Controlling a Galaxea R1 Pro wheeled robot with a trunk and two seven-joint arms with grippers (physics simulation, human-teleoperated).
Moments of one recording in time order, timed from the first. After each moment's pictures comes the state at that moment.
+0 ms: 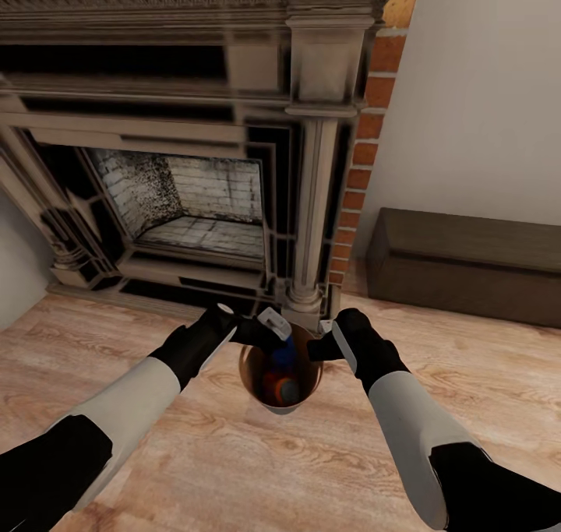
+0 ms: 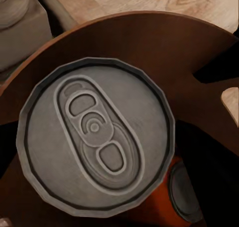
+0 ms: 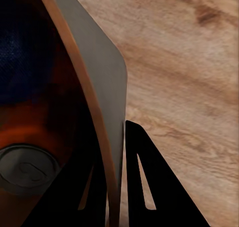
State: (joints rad) left arm -1.03 -0.04 -0.63 -0.66 0.08 0.55 -0.60; right arm -0.95 0.17 0.04 -0.66 0.05 1.05 0.10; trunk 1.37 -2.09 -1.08
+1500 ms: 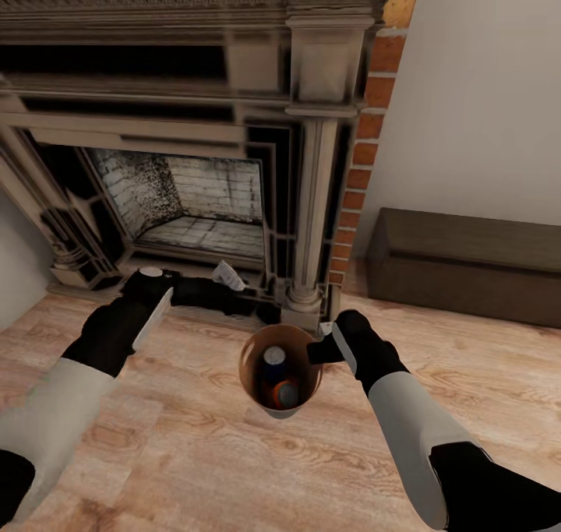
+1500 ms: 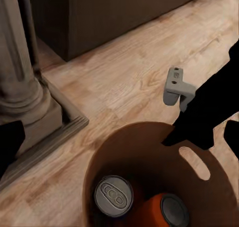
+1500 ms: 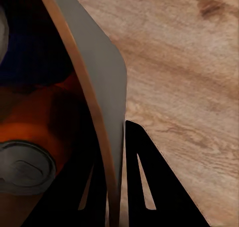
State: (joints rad) left arm -0.98 0.21 -0.38 -1.16 0.11 0.60 -0.94; right arm -0.95 0.17 0.03 -0.64 0.05 1.05 0.11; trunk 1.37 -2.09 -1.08
